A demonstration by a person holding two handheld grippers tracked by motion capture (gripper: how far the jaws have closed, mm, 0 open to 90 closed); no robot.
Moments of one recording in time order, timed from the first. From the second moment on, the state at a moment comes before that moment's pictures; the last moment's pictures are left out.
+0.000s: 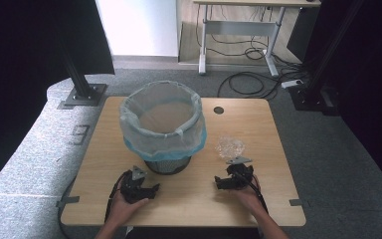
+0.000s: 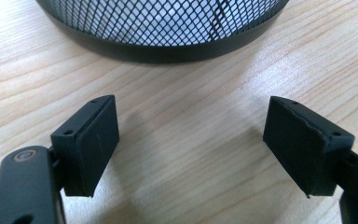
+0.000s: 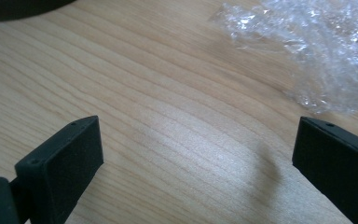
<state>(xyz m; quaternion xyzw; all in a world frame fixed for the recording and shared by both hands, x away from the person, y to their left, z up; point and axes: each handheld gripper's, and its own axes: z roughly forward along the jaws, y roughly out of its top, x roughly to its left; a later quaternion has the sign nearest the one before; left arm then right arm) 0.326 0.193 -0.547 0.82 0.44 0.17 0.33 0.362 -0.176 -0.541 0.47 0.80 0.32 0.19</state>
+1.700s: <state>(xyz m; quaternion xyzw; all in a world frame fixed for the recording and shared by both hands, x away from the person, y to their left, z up) 0.335 0.188 -0.547 0.82 0.43 0.17 0.33 0.362 -0.192 -0.533 0.52 0.76 0.32 0.24</state>
